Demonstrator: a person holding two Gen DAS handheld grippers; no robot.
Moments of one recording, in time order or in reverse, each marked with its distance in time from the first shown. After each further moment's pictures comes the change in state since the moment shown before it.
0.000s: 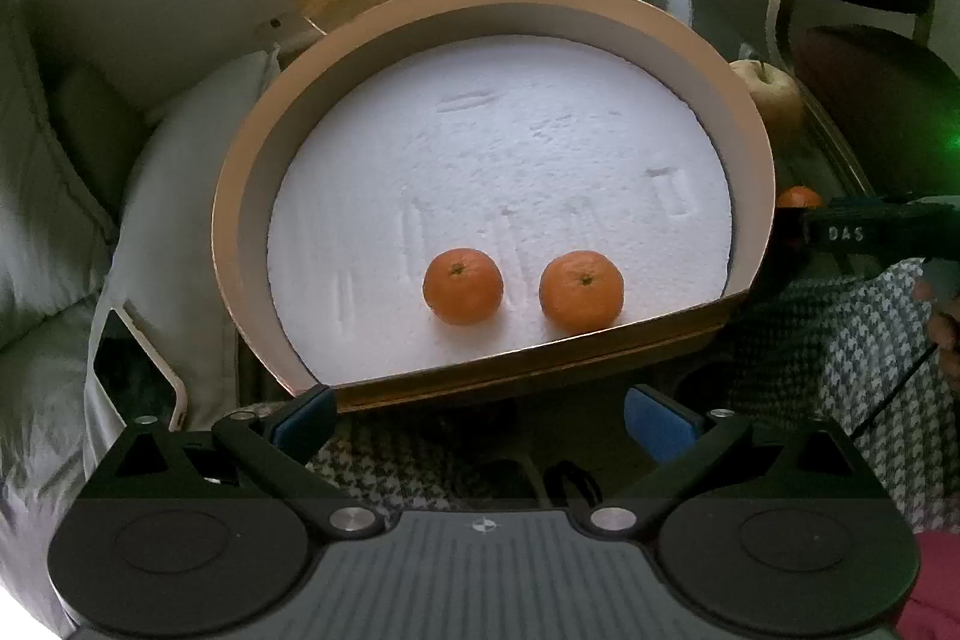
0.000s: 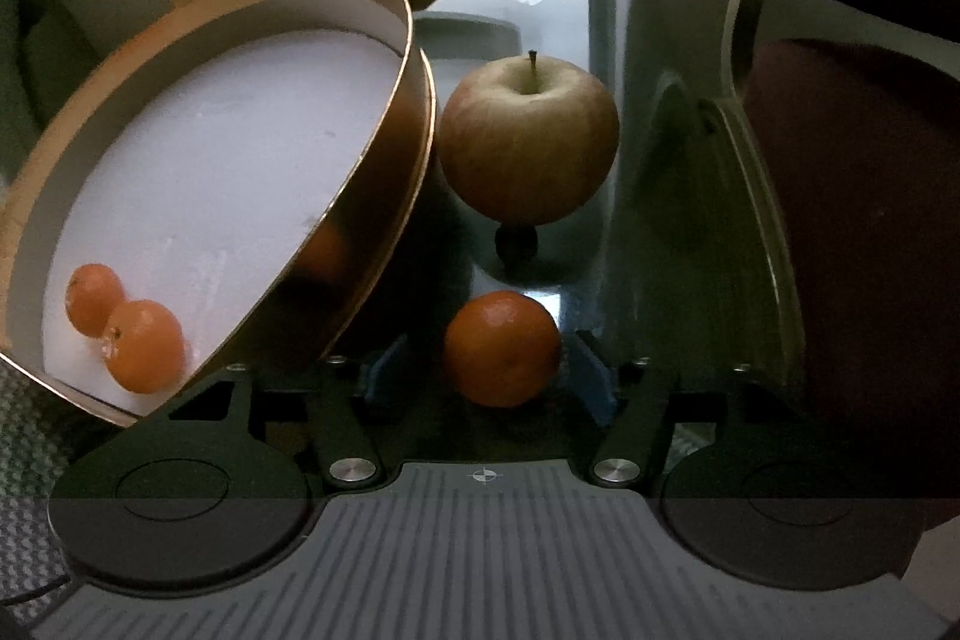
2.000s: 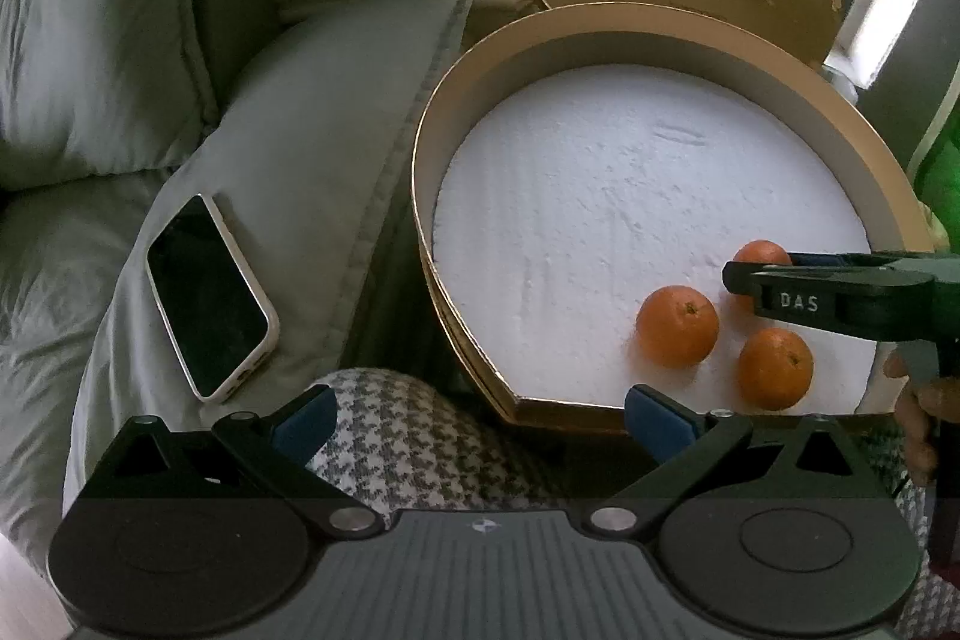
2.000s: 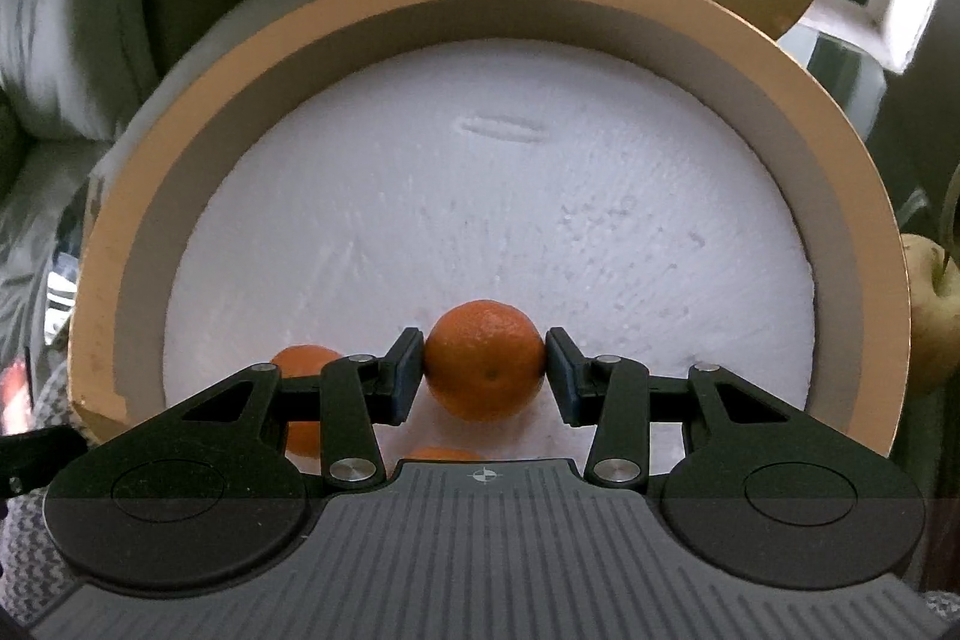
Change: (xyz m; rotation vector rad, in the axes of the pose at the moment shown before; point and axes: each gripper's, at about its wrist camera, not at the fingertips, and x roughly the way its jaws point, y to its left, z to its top) left arm 0.025 0.107 -0.018 -0.341 -0.016 0.037; right arm 0.039 0.165 0.046 -0.236 0.034 0.124
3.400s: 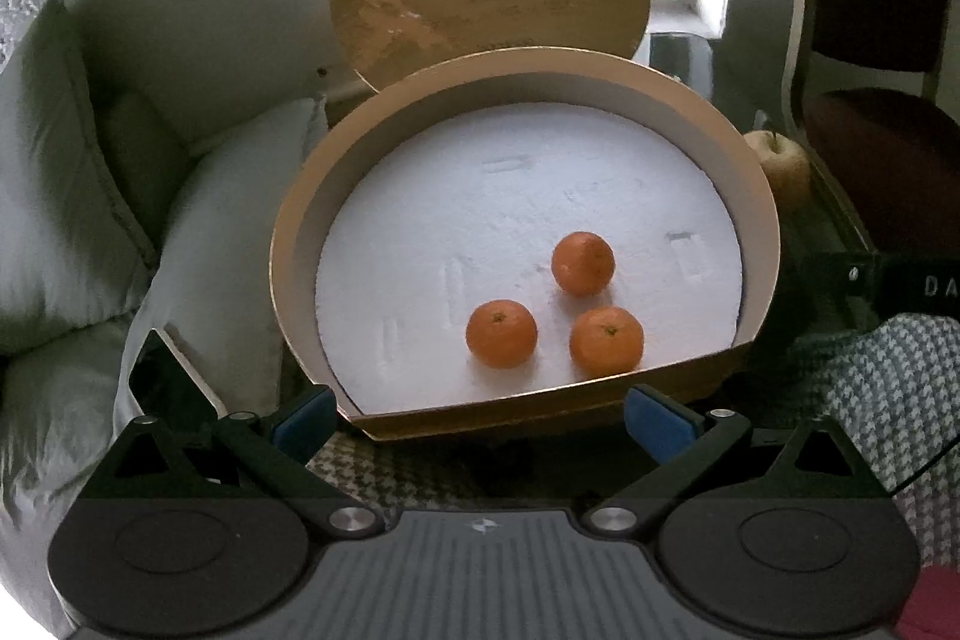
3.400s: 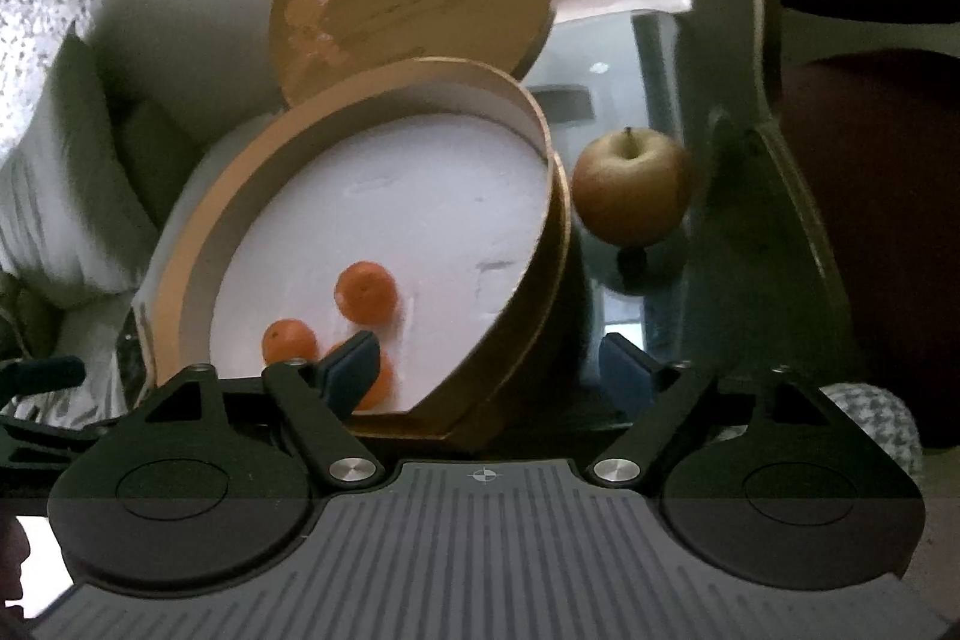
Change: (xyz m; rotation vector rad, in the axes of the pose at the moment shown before) left arm -0.058 -0.094 -0.018 0.293 -0.098 -0.019; right arm -0.144 -0.094 -0.090 0.354 -0.153 0.012
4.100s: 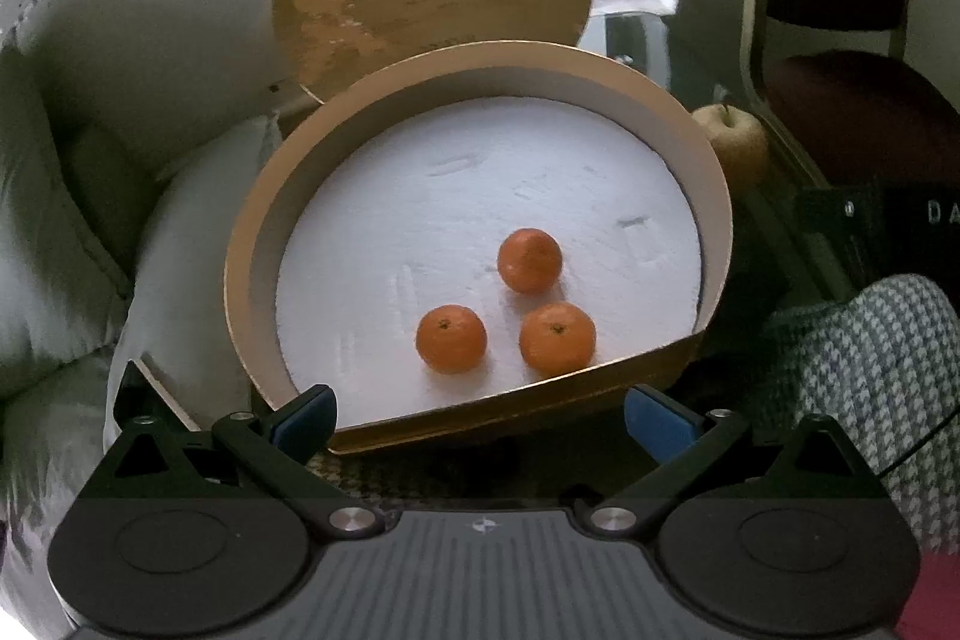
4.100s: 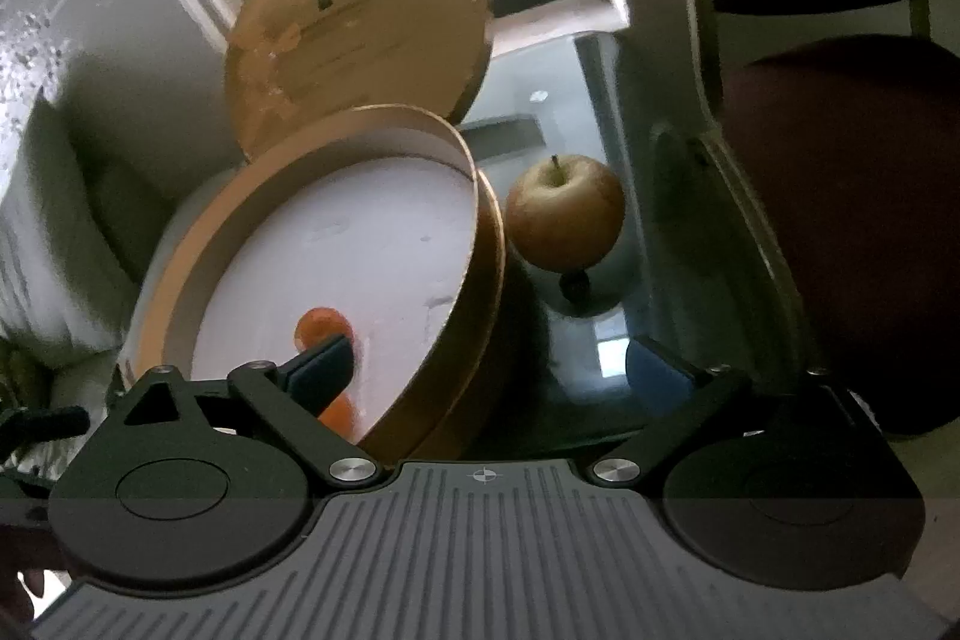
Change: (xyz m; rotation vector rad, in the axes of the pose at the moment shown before) left arm 0.001 -0.029 0.007 0.090 0.015 -0.024; right arm -0.013 -0.029 0.004 0.090 -0.064 -0.037
